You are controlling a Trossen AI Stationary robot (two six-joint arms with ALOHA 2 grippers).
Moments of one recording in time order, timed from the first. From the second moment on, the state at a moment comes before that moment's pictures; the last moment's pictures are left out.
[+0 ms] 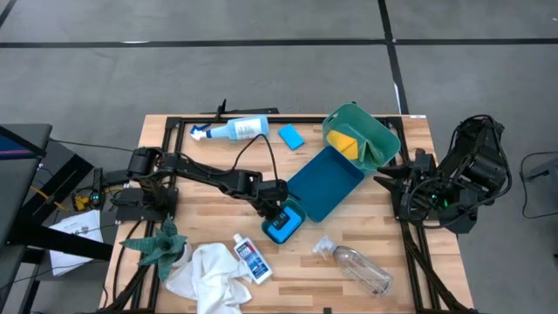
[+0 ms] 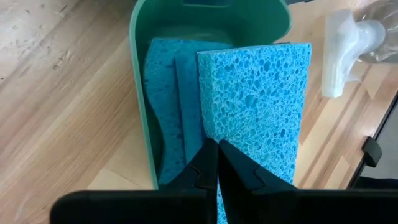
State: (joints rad) left arm -0.08 1.84 1.25 -0.46 0.16 -0.84; right arm 0.97 1.01 1.38 -1.38 1.20 1.20
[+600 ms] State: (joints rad) left arm -0.08 1.85 1.25 -0.46 0.16 -0.85; right arm 0.97 1.01 1.38 -1.38 1.20 1.20
